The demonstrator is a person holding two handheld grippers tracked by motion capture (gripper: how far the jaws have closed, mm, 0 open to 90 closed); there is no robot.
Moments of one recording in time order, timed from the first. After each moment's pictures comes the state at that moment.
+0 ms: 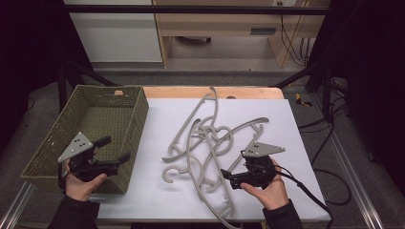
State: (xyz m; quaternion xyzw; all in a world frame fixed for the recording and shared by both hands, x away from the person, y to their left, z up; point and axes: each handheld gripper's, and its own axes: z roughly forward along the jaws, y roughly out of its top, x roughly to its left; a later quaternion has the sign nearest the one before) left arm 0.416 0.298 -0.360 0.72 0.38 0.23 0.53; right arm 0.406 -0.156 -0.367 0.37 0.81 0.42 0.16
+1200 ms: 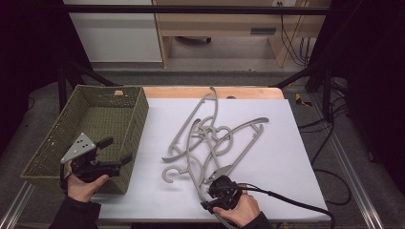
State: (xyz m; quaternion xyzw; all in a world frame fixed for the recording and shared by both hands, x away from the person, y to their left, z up) left arm 0.415 0.293 -0.361 0.73 0.37 0.23 0.52; right arm 0.386 -0.082 -0.432 0.33 0.90 0.28 -0.01
